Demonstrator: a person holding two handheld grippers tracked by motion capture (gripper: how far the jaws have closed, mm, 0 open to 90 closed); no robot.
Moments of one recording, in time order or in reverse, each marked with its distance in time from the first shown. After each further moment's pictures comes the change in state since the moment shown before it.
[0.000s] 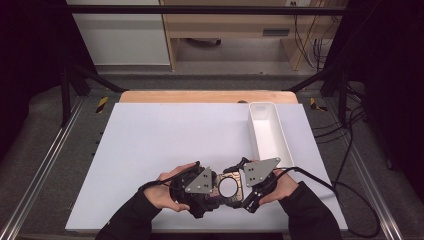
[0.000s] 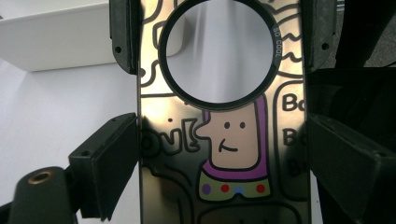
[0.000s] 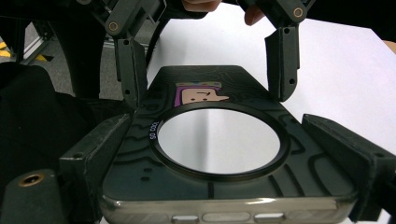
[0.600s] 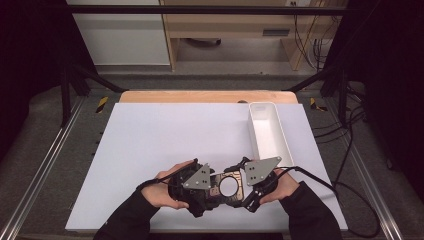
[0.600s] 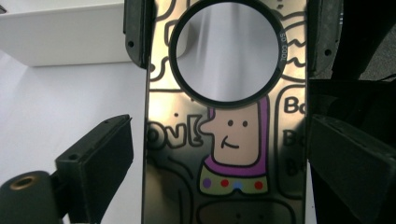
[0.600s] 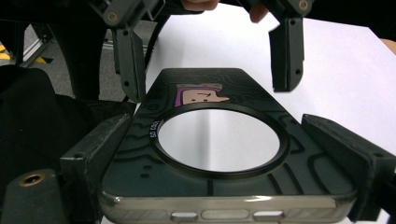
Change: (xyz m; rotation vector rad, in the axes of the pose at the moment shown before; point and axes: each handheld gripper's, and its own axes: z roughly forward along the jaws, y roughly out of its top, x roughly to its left) left arm 0.006 -0.001 -0.005 -0.019 -0.007 -0.057; right arm -0.001 0.001 -0.003 -0.001 -0.008 0.014
